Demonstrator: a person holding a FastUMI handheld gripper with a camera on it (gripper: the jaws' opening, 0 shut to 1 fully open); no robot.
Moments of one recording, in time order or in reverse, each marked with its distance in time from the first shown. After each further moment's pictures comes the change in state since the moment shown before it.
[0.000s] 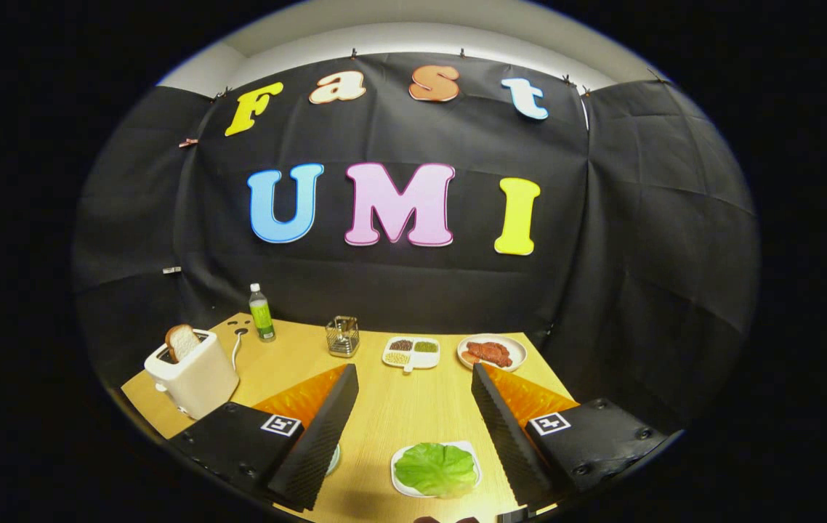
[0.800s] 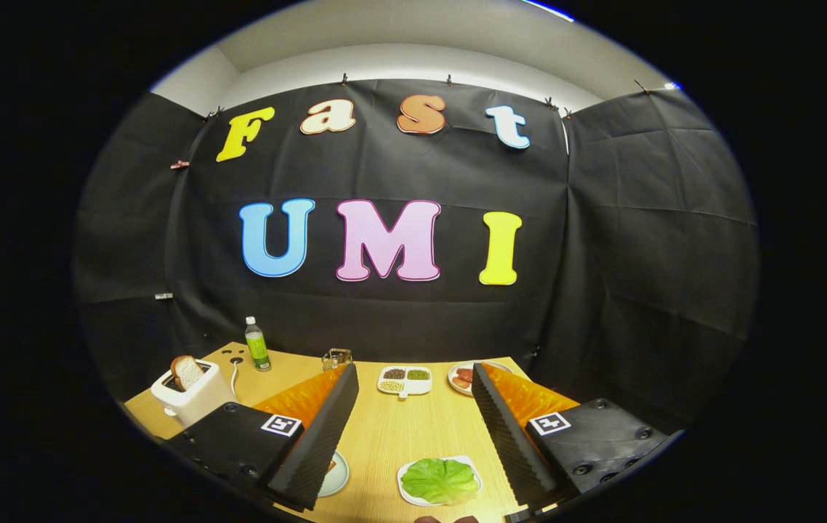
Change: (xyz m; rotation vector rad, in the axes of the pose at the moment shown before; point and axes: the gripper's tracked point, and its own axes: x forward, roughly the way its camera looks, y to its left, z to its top) arm -0.039 0.013 0.063 0.012 -0.171 -0.085
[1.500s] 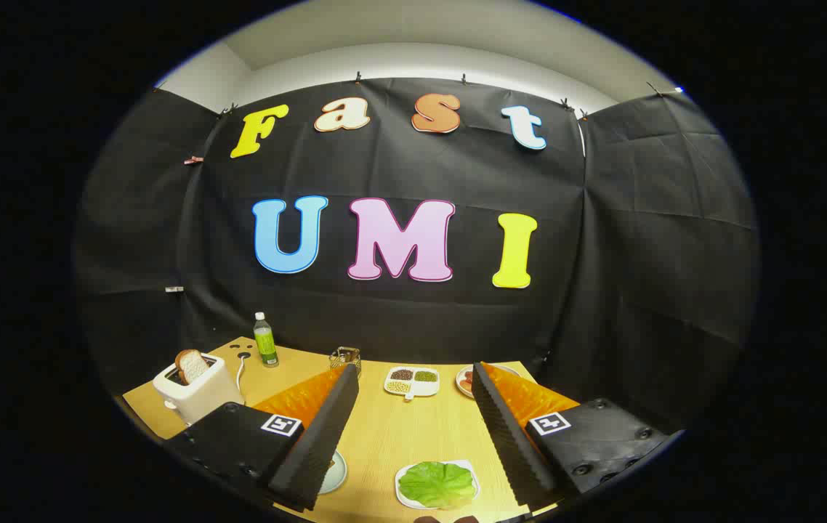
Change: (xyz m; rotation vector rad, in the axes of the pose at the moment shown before) arm 0.009 0.003 0.000 -0.018 -0.002 0.054
